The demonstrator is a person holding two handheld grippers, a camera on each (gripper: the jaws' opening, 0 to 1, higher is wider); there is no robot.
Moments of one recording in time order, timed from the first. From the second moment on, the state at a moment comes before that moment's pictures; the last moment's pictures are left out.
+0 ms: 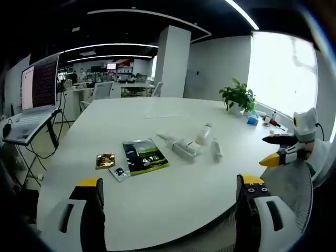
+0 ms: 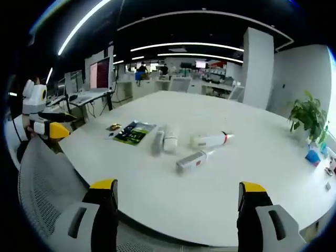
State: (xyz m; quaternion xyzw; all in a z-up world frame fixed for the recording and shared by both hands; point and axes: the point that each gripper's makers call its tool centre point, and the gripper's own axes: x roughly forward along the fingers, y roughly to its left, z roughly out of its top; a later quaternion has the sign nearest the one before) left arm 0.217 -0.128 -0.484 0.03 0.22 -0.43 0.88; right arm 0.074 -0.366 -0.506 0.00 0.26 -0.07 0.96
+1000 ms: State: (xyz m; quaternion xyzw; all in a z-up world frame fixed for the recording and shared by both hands) left arm 0.218 -0.127 -0.489 0.04 0.23 -0.42 0.88; right arm 0.074 -0.366 -0.504 -0.01 0.26 -0.07 0.96
